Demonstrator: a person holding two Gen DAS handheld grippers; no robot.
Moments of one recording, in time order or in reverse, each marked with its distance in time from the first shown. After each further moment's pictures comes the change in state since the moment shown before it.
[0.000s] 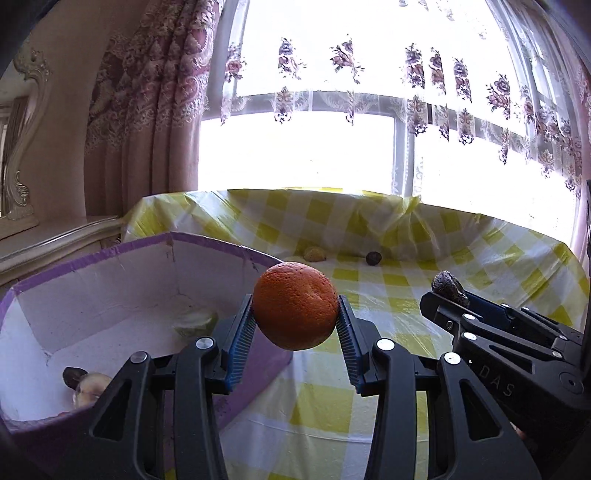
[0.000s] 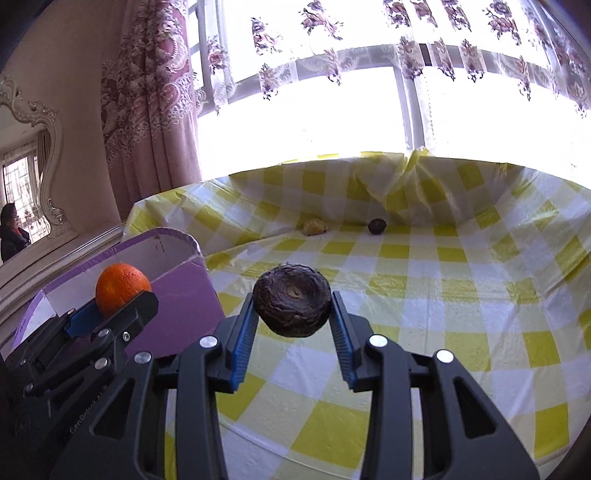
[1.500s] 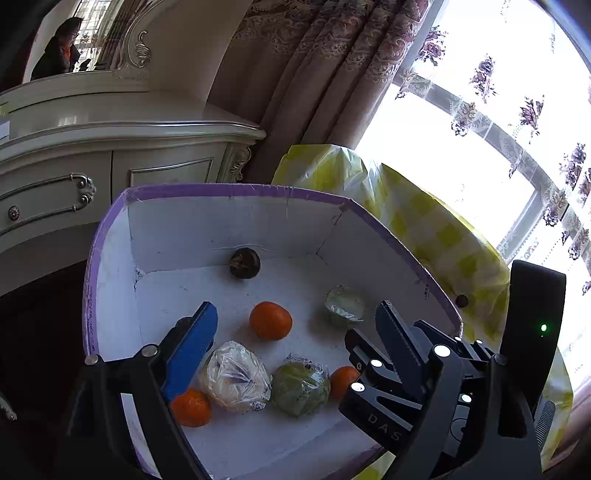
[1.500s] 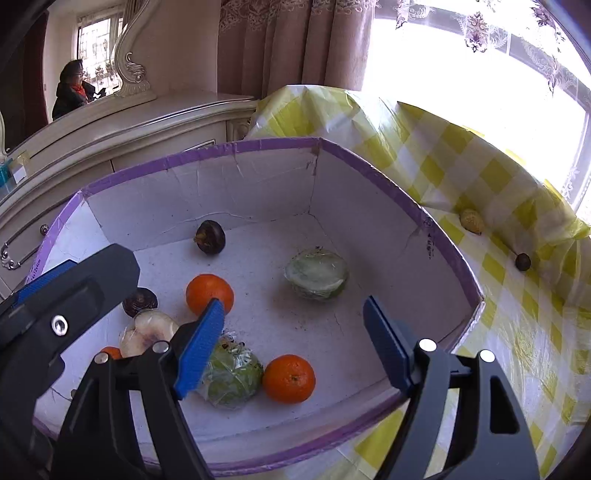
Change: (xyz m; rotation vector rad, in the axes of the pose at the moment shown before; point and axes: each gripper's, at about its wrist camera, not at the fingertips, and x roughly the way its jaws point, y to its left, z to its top) left arm -0.011 0.172 0.017 -0.526 0.257 0.230; right arm 0.120 0.212 0.026 -0.404 0.409 0.236
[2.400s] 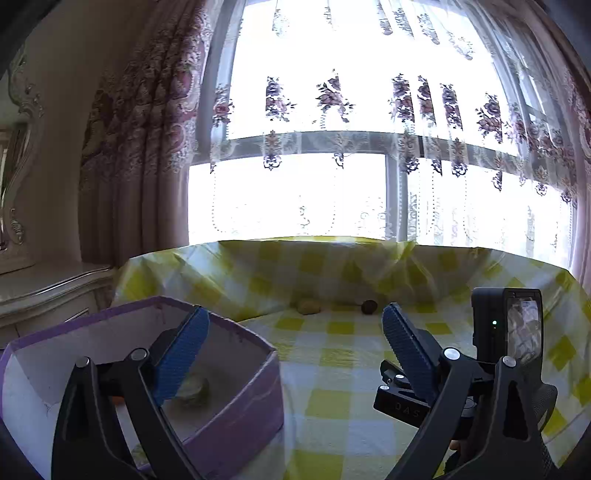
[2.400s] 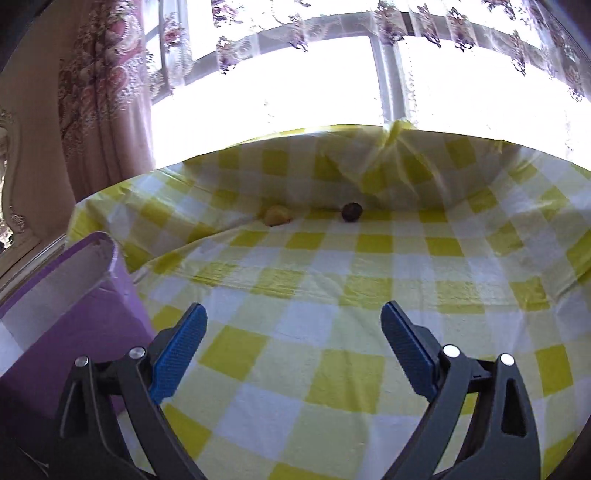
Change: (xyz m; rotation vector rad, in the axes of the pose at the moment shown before) left arm -0.002 -0.197 -0.078 0.598 -0.362 -0.327; right arm -0.053 -0.226 -0.127 0.548 -0.253 -0.332
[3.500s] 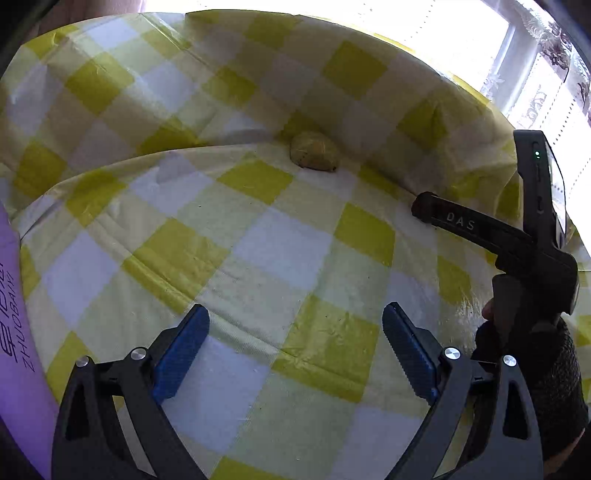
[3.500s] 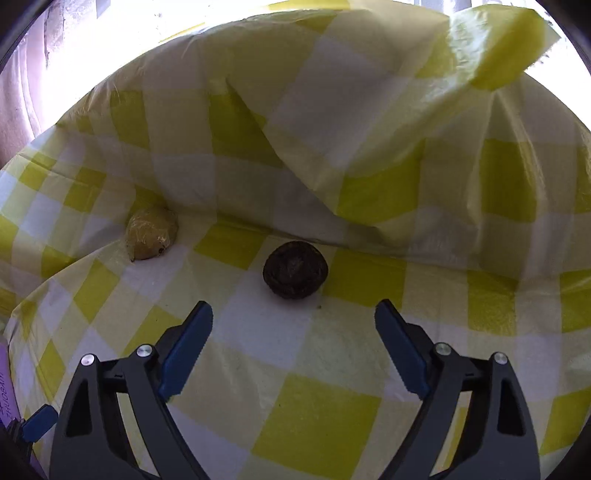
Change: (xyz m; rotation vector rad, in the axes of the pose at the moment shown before) left arm 0.288 0.002 -0.074 -0.385 0.694 0.052; right arm 0.295 -0.066 0.138 -0.117 0.312 -0.023
